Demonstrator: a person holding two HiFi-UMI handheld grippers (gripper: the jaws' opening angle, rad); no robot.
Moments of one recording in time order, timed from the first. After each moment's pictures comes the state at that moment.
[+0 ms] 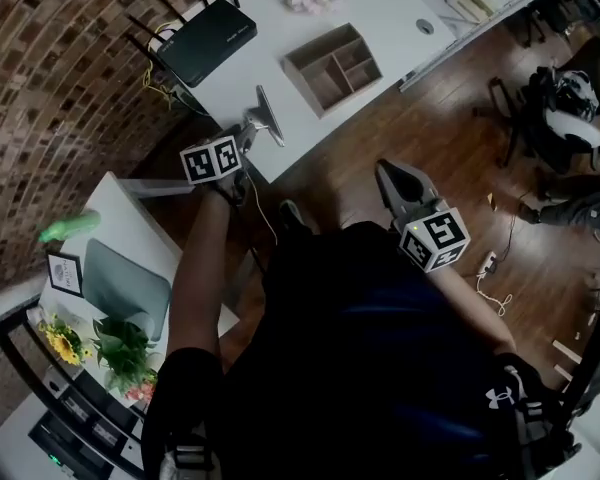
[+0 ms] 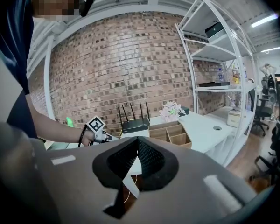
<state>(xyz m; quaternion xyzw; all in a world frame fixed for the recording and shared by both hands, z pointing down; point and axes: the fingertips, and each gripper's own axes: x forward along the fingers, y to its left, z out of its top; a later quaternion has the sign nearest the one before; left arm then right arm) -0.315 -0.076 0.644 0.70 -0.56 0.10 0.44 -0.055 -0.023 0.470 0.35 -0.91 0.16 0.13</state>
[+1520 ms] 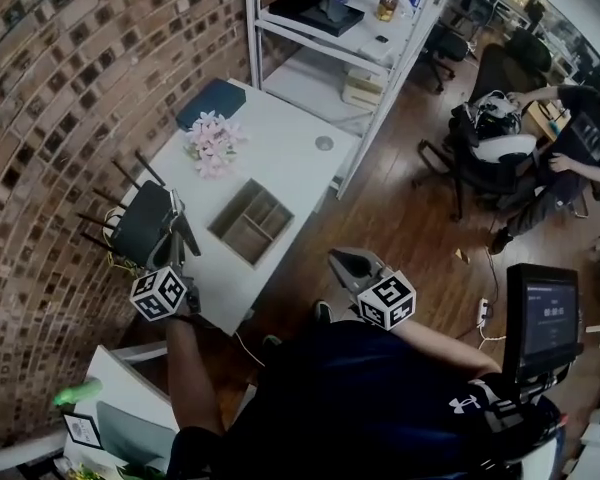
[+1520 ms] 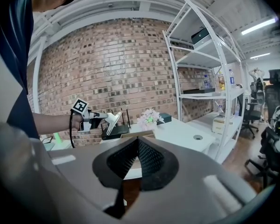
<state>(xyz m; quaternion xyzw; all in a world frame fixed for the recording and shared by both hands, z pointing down) -0.311 -0.202 0.481 0.77 -0.61 0.02 0.22 0.023 -0.105 0.473 0.41 -0.89 0.14 0.11</state>
